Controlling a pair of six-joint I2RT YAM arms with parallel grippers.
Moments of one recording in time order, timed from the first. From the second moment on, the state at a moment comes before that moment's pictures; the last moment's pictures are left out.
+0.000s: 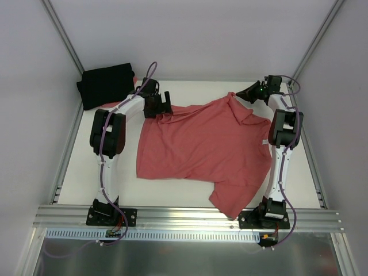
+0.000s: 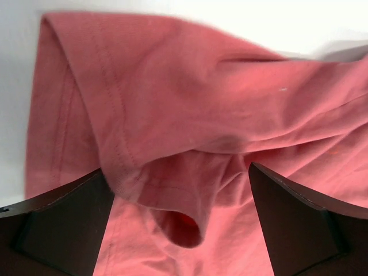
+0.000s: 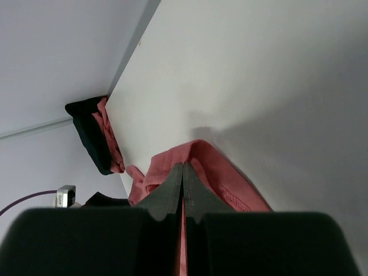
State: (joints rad) left arm -0.27 2.18 1.67 -0.45 0.16 -0.44; right arm -0.12 2.58 2.10 -0.21 -0.71 0.92
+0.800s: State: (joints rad) left arm -0.25 2.19 1.77 -0.39 0.22 -0.48; right arm -0.12 2.55 2.09 -0.21 -0.72 0.91
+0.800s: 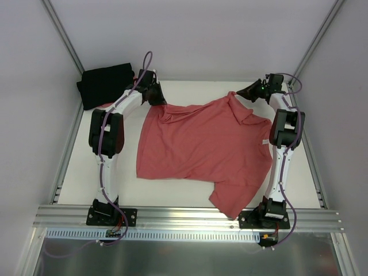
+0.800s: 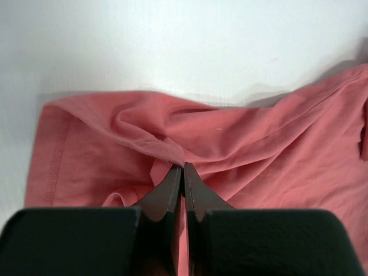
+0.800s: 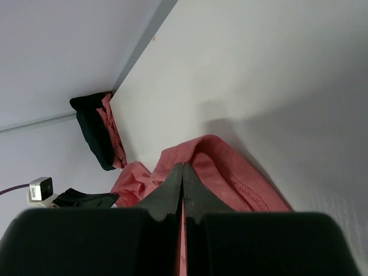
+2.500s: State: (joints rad) left arm -0.14 2.30 1.80 0.12 -0.08 -0.28; right arm -0.19 2.35 2.05 -0.46 -0.67 0.62
